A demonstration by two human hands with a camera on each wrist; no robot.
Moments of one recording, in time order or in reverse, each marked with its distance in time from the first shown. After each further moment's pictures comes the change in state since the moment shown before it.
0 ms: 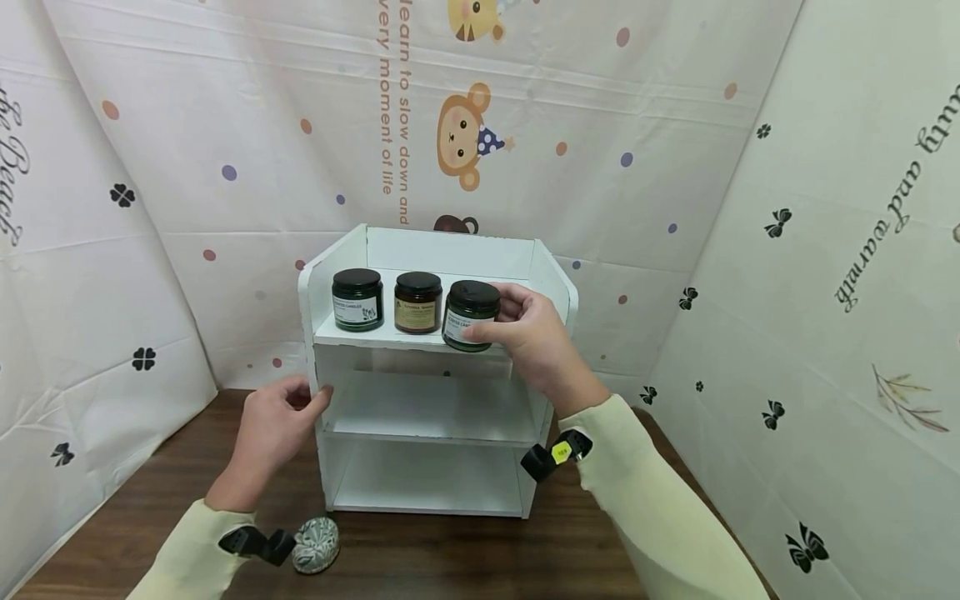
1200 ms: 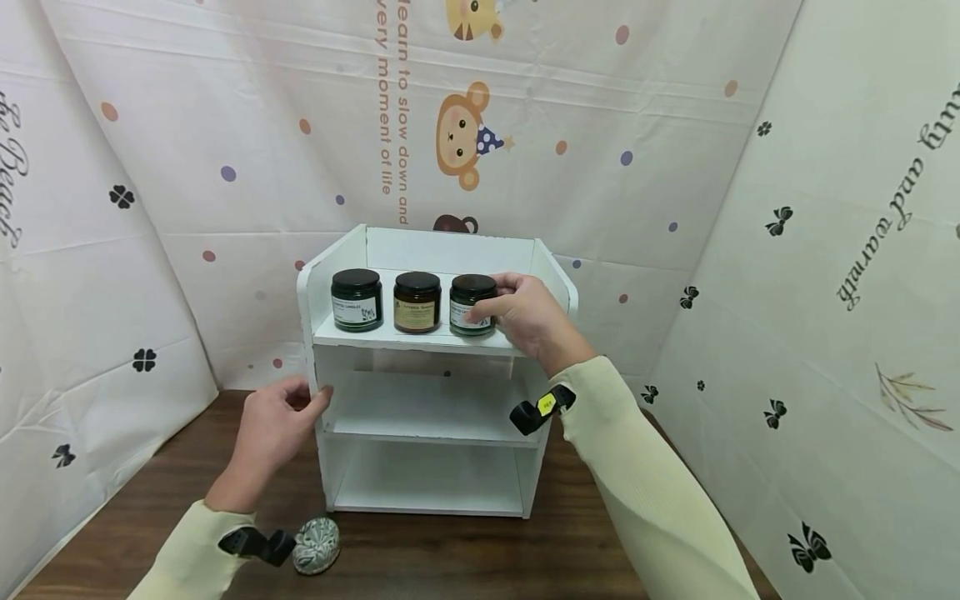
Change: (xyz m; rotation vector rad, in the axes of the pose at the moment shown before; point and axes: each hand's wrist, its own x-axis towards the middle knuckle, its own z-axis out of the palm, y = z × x) left_hand 0.001 -0.002 0.003 0.023 0.008 0.002; right_hand 0.045 -0.008 -0.006 0.068 0.048 0.216
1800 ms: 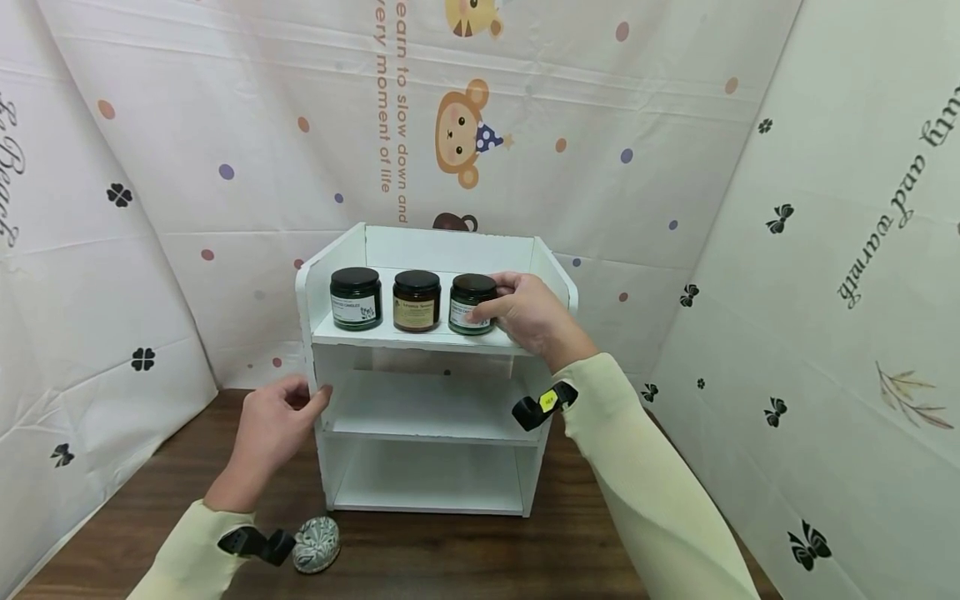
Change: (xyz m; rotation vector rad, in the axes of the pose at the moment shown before) left_hand 0.000 0.000 0.000 0.001 -0.006 -0.002; right_hand 0.001 -0.002 -0.003 -0.073 -0.019 0.058
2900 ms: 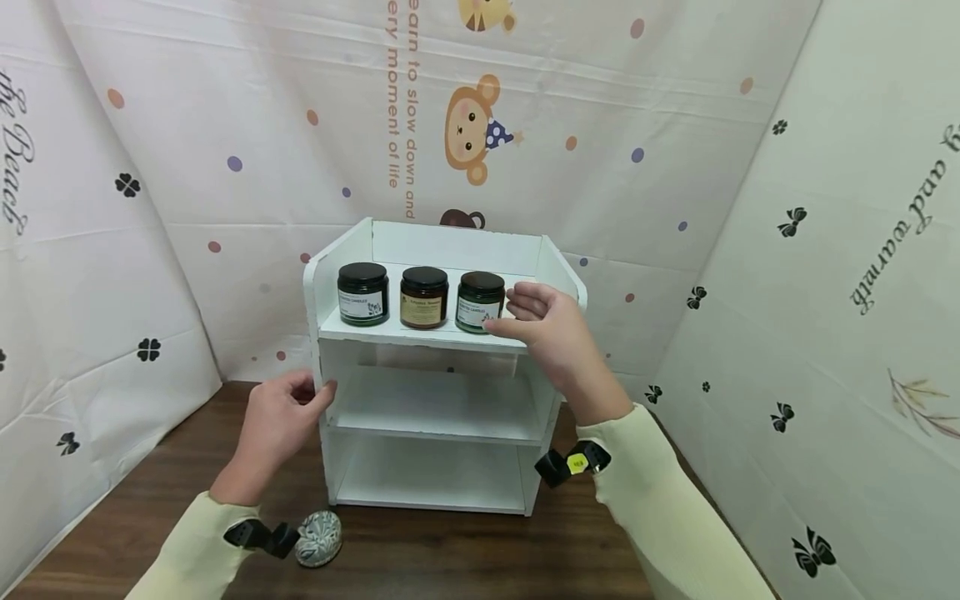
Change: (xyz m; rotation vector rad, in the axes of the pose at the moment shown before) left_hand 0.001 -0.001 0.000 0.000 0.020 0.037; right_hand -0.052 0.014 0.000 -0.249 0.126 -0.173
